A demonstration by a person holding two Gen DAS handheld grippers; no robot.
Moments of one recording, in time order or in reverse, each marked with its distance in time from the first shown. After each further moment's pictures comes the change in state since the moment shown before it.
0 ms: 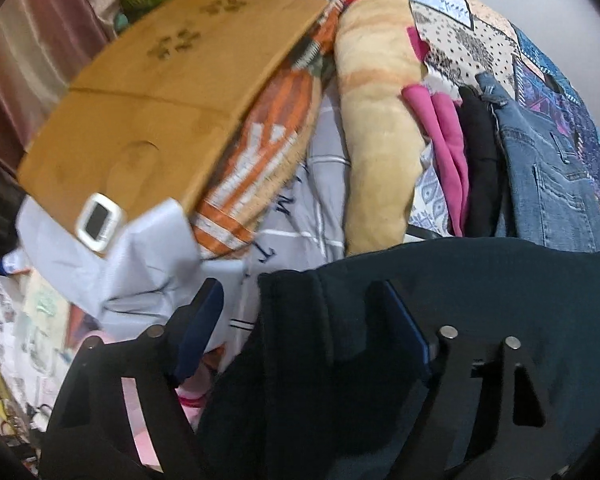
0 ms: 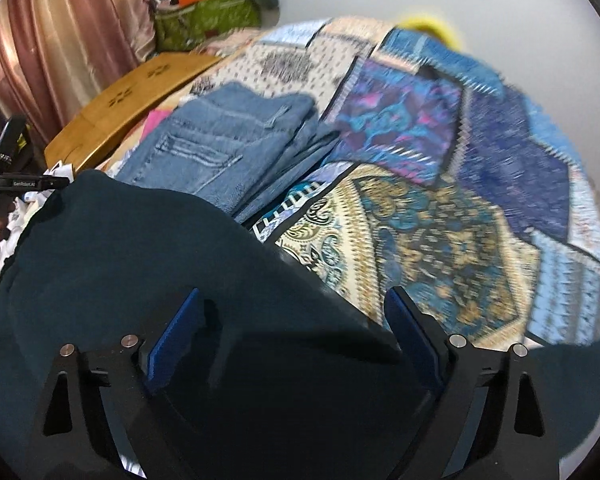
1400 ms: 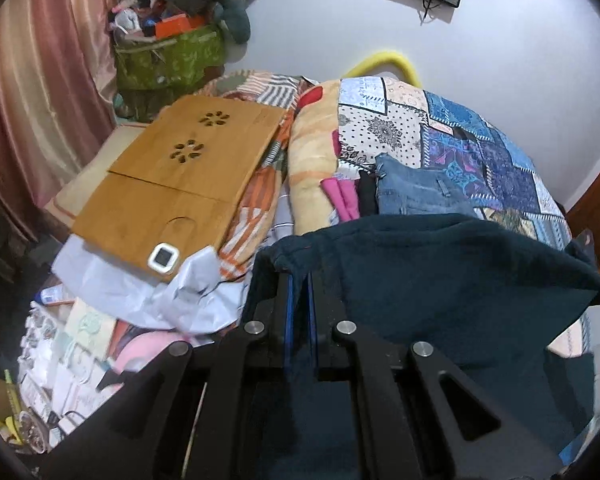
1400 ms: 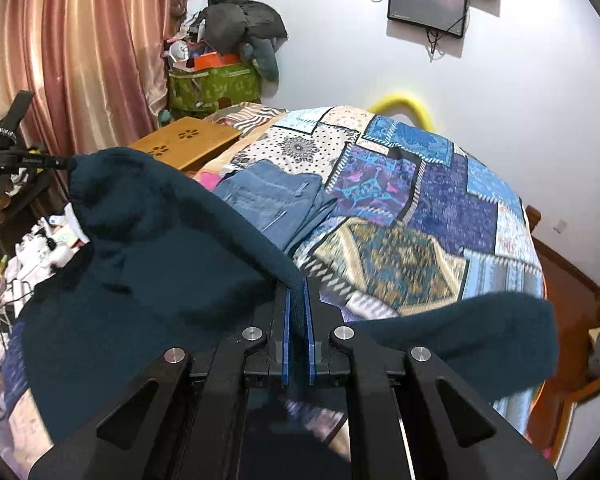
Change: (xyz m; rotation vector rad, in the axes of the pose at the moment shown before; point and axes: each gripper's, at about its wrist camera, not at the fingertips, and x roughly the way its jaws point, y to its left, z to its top) left arm -0.205 -0.017 -0.069 0.102 -0.318 -0.052; right arm -0.167 0.079 -0.082 0.000 -0.299 -0.118
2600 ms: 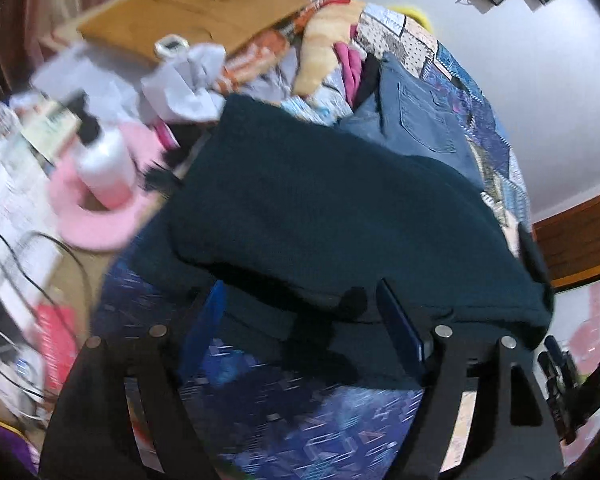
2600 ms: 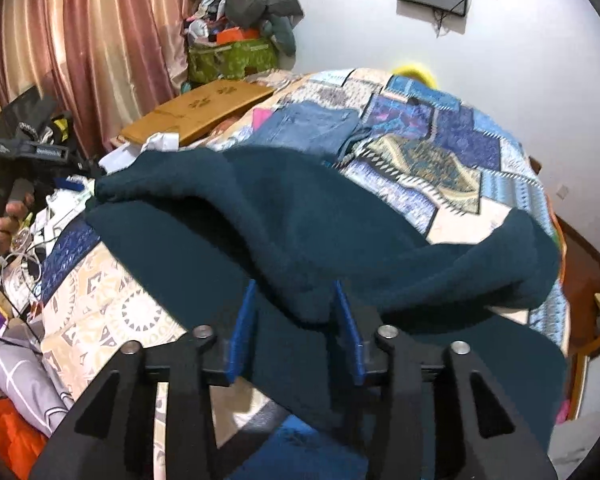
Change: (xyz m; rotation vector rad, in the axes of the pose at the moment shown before) left arm 0.002 0.024 -0.168 -0.322 0.291 -0.225; right arm -0.065 0.077 -0.122 0.015 0.045 -0.007
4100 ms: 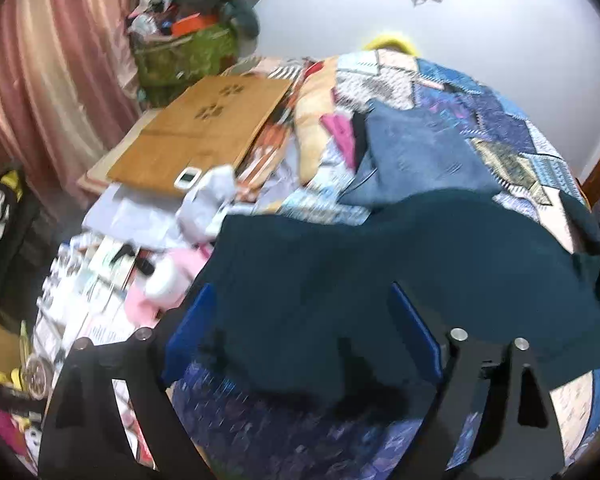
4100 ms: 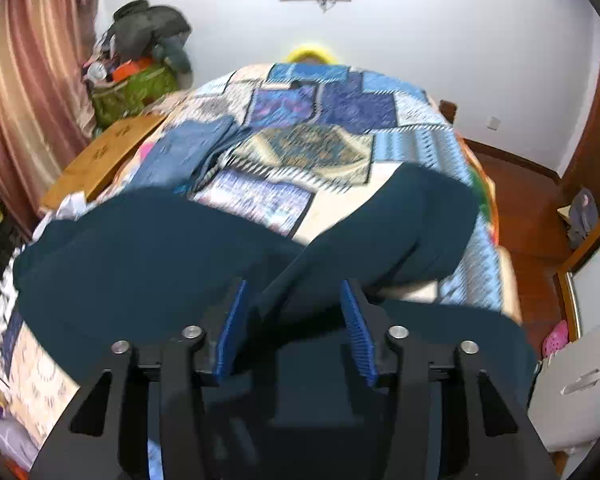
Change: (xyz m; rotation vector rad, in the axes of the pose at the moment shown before) left arm -0.042 -0.082 0.003 0.363 -0.294 0.320; right arm -0.007 -0.116 0.012 0.288 0.027 -0.221
